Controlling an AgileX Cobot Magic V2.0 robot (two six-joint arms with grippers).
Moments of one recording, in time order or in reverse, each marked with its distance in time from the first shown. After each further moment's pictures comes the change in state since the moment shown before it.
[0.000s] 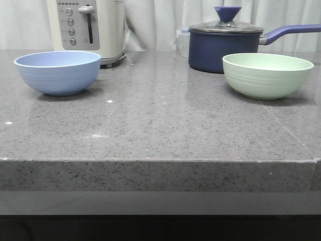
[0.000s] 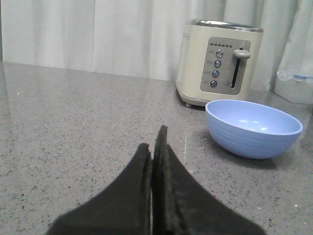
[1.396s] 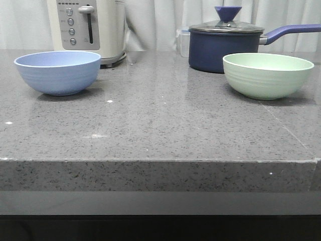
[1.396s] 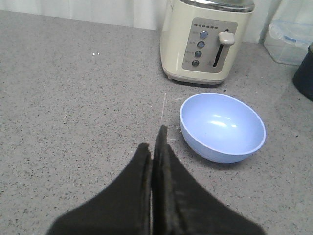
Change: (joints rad) left arm 0.000 0.564 -0.766 -0.031 0.614 0.000; right arm 0.000 0.590 -0.709 0.000 0.539 0.000
